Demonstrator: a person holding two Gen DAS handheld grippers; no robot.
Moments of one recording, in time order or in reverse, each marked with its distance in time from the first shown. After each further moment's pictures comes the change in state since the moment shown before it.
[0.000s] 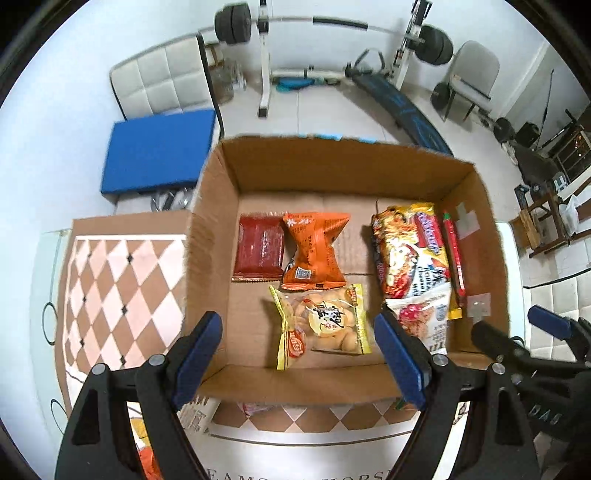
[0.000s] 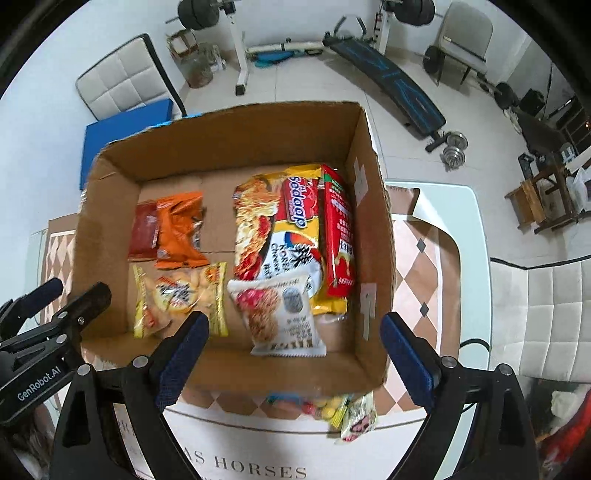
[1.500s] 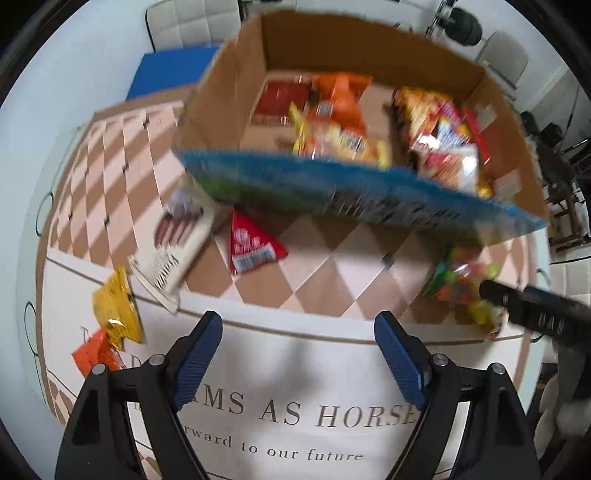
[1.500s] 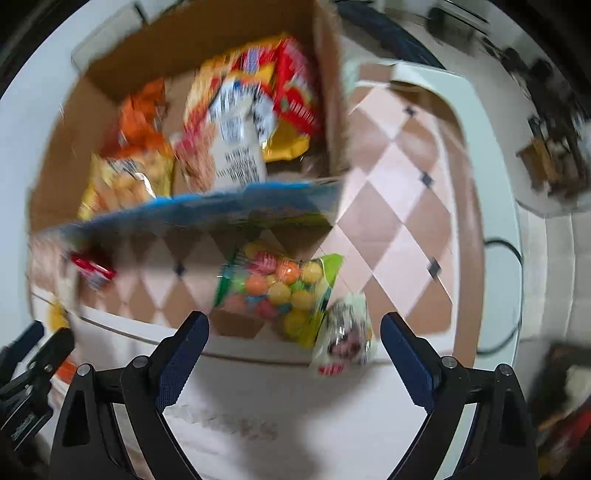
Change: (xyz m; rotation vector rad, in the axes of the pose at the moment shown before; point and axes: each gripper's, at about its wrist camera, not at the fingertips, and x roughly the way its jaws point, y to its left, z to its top) left arm 0.044 -0.005 -0.150 -0.113 0.138 0.047; right arm 0.079 -0.054 -0.116 0.008 0.147 0.044
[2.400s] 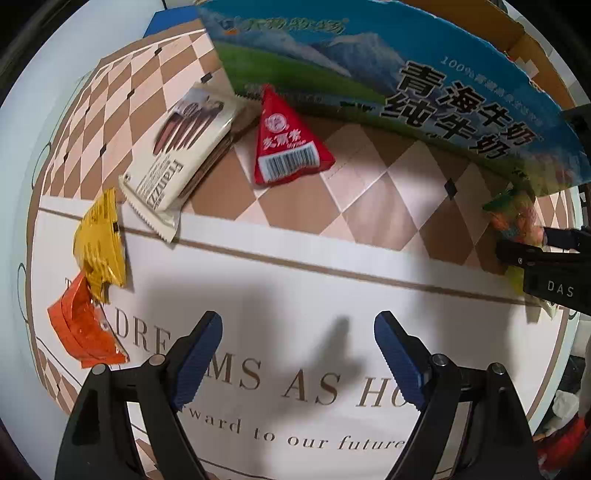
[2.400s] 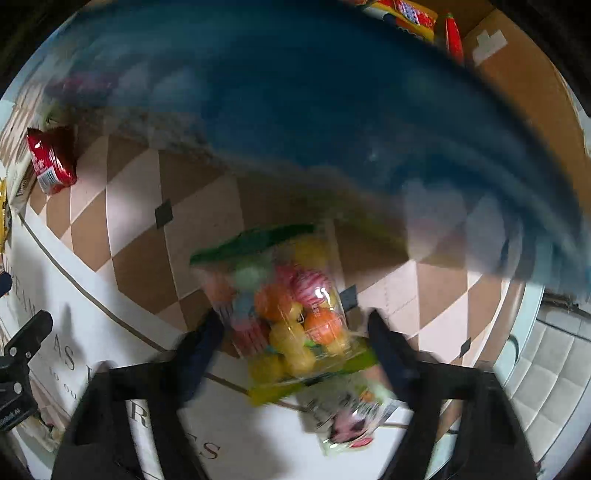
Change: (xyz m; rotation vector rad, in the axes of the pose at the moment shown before) left arm 0.047 0.022 -0.070 -0.021 0.127 0.073; right arm 0.060 0.046 -0.010 -0.404 0.107 -0.158
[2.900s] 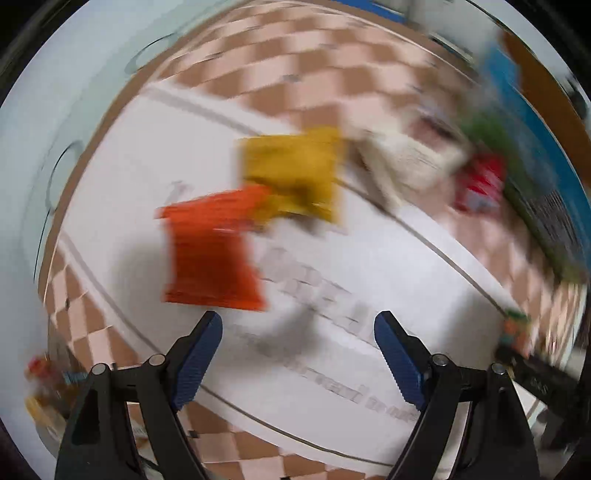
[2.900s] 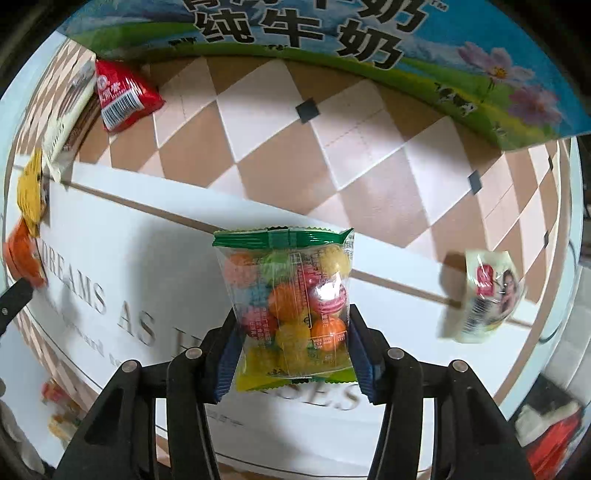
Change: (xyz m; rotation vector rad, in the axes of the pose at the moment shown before) left arm -0.015 0.187 -0.053 -0.430 0.011 0.010; right arm 0.002 0.081 -0.075 0.143 0.080 0.123
